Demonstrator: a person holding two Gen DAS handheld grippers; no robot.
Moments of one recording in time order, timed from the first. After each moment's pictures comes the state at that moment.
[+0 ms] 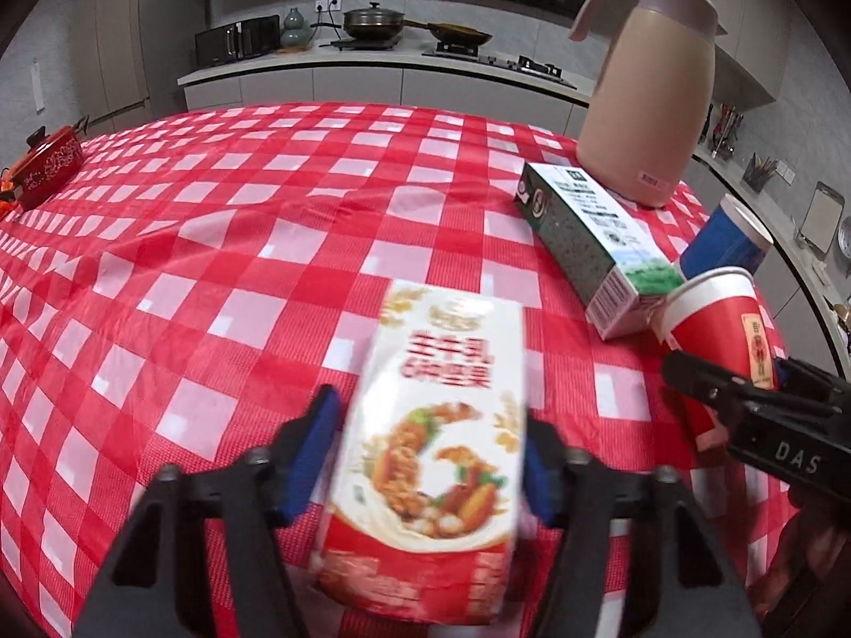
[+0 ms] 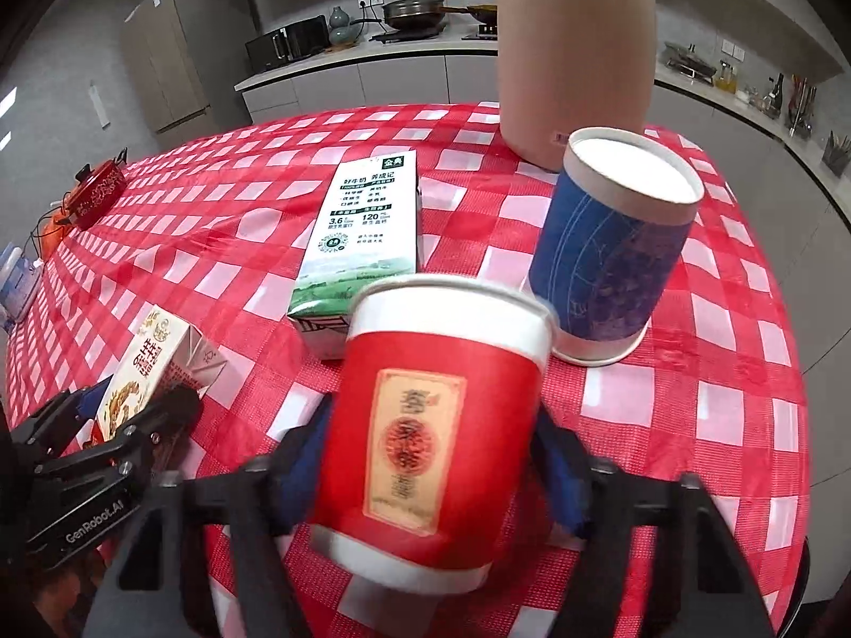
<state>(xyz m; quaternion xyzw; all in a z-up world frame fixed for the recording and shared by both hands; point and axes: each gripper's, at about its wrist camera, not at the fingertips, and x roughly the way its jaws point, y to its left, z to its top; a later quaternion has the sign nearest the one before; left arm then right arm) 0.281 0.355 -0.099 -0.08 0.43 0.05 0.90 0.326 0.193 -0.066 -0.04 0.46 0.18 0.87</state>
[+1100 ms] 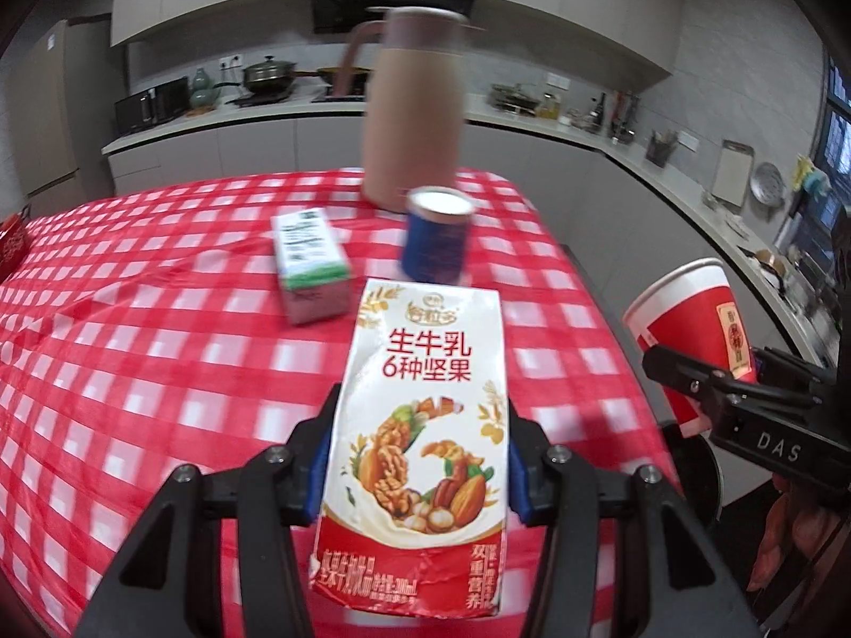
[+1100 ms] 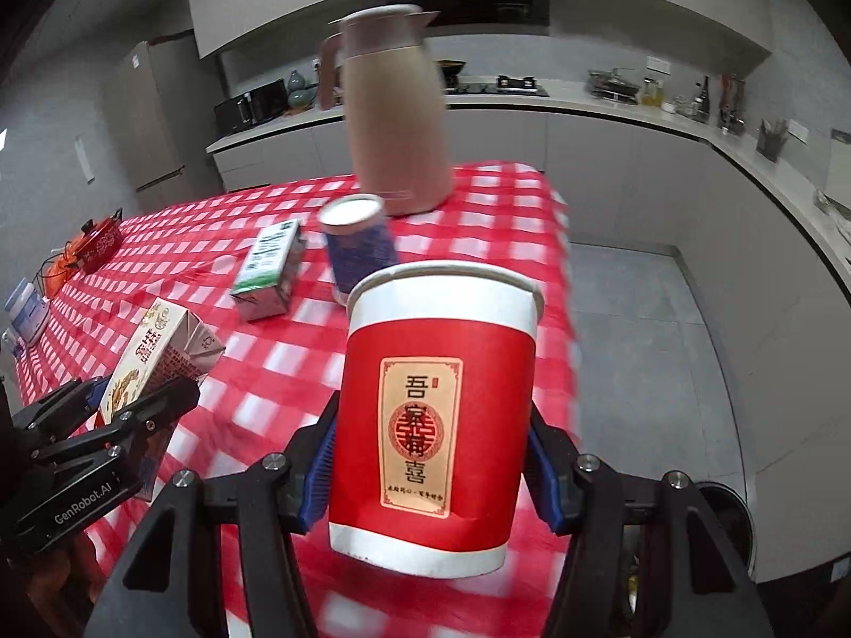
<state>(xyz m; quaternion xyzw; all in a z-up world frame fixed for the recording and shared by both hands) 0.207 0.188 -0.028 -0.04 0.38 -0.06 0.92 0.226 0.015 0.005 0.00 0.40 0.13 0.91</state>
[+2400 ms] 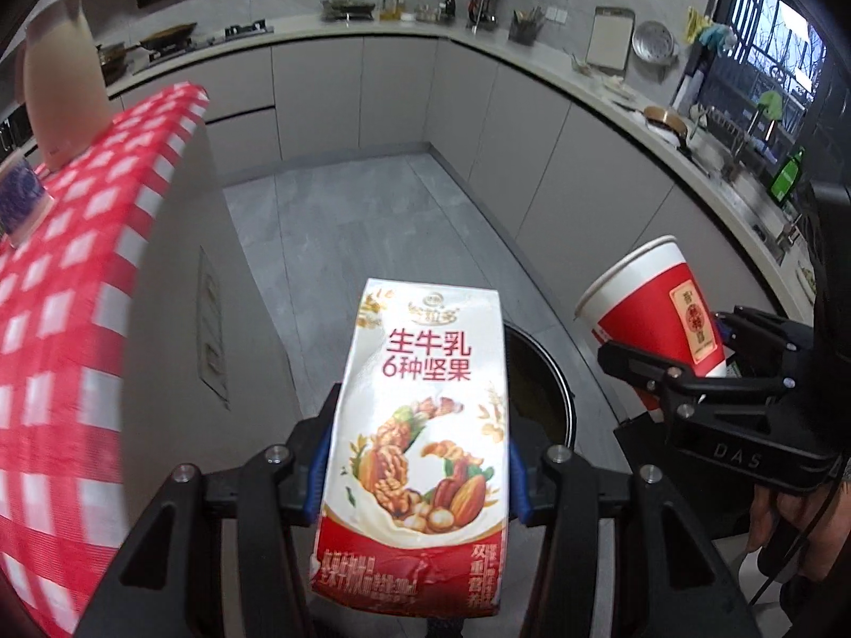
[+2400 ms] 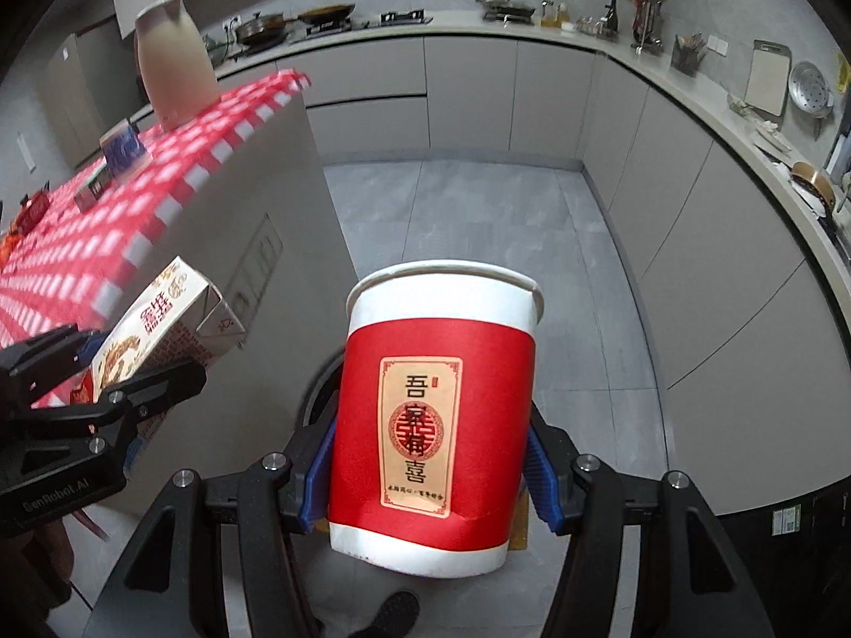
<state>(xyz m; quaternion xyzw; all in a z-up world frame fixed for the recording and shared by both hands) 0.173 -0.143 -0.101 0.02 0.47 -0.19 0.86 0.152 -0.332 -0.080 -0.02 0.48 0.06 0.88</state>
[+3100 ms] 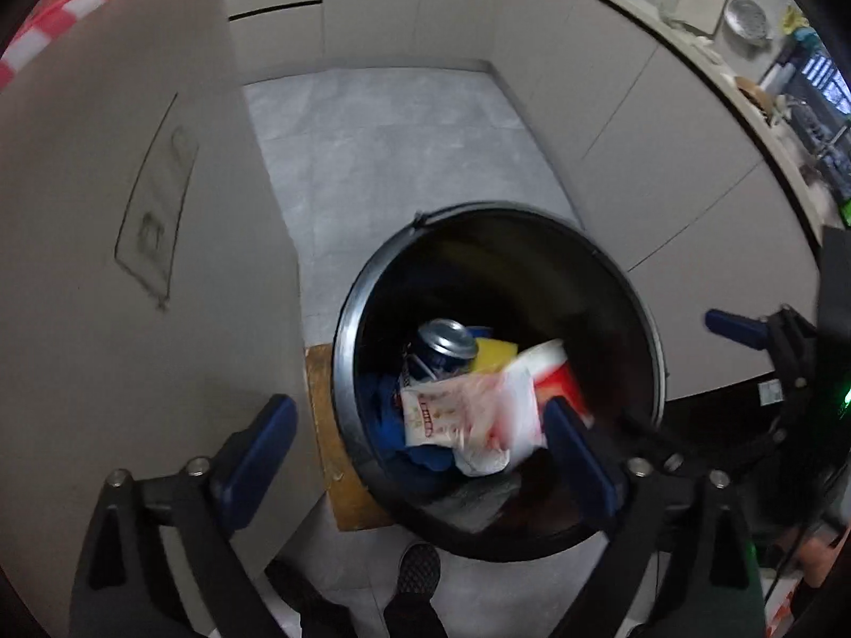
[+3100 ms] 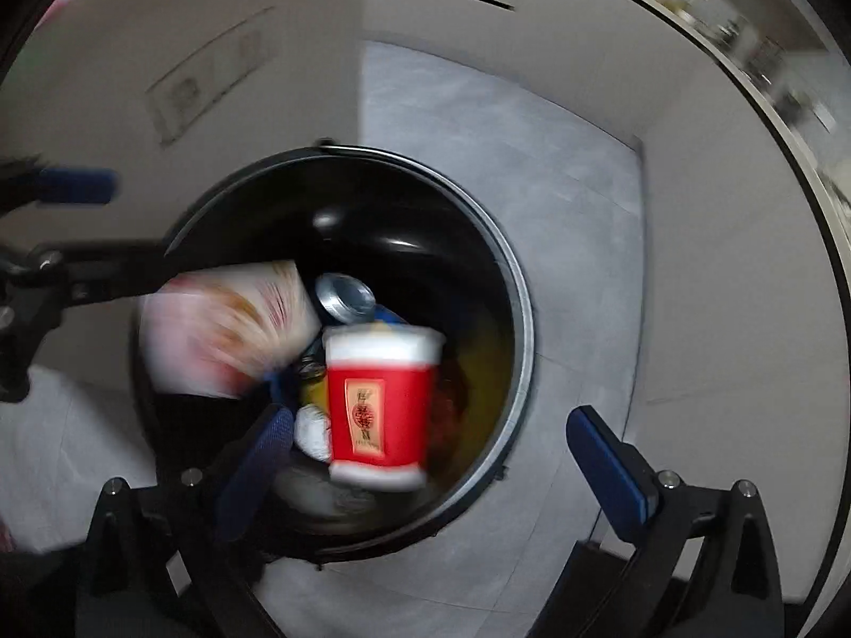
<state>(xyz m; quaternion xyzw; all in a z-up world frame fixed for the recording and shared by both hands) 0.199 -0.166 -0.220 -0.01 0.57 -0.10 0.81 0.193 -0.346 -0.225 -0.17 0.56 0.11 0.80</state>
